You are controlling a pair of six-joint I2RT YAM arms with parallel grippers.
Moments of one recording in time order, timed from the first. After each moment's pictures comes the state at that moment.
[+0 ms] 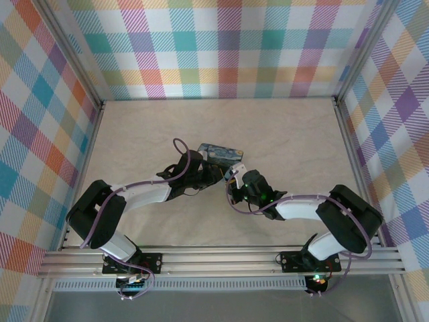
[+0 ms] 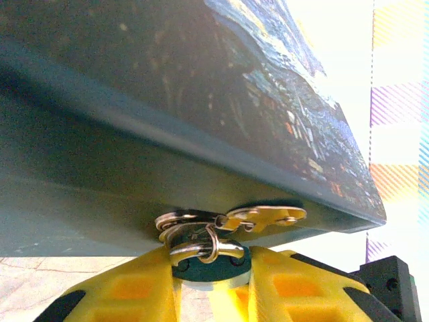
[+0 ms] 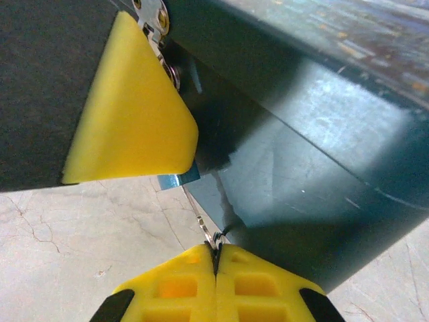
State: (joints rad) left arm -0.69 1.55 0.78 0.09 0.23 -1.00; right arm 0.82 1.49 0.49 0.43 0.01 0.25
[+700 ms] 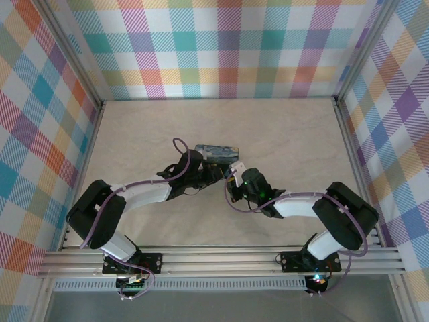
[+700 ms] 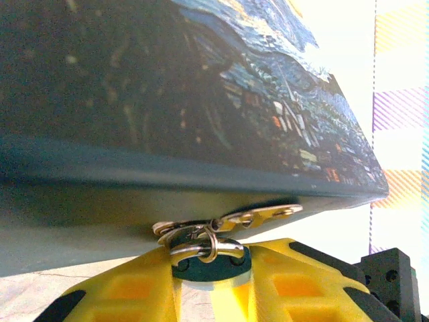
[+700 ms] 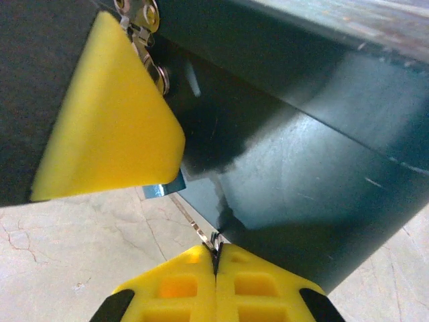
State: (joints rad) left arm -0.70 1.55 0.79 0.08 0.22 -1.00; right arm 0.79 1.52 0.51 0.45 0.00 0.20
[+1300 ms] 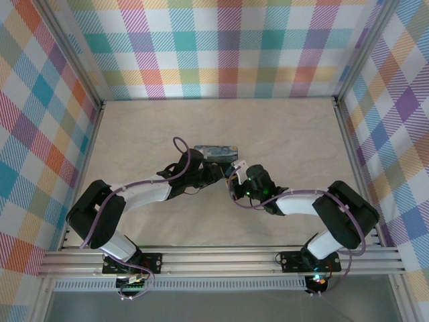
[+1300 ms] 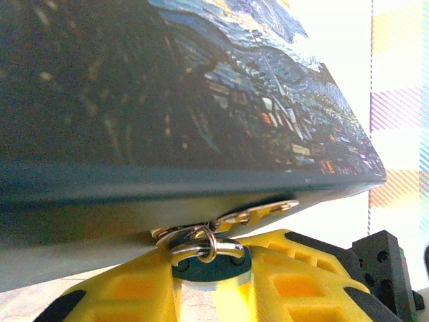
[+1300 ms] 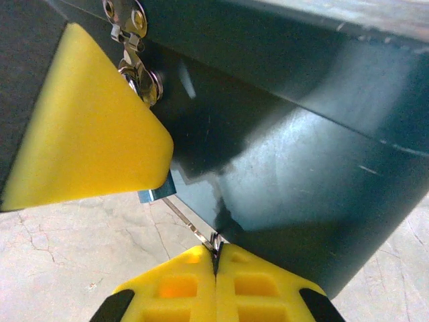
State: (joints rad) left arm -0.70 1.55 0.80 0.07 0.22 -0.99; right arm 0.73 1.52 0.51 0.47 -0.13 0.21
